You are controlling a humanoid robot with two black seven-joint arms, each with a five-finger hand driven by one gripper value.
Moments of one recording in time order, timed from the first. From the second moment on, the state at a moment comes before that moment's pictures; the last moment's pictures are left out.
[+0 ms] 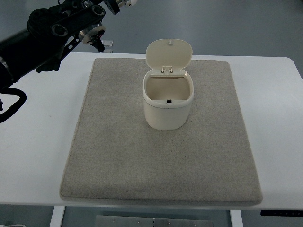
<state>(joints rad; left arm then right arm) -1.47 0.15 -0.13 -0.64 0.46 -0.21 -0.61 0.04 0.00 -0.05 0.20 0.04 -0.12 0.04</state>
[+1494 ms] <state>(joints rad) -1.60 0.37 0.08 -0.98 0.98 -0.60 -0.61 0.04 0.00 -0.05 0.20 0.04 -0.12 0.04</state>
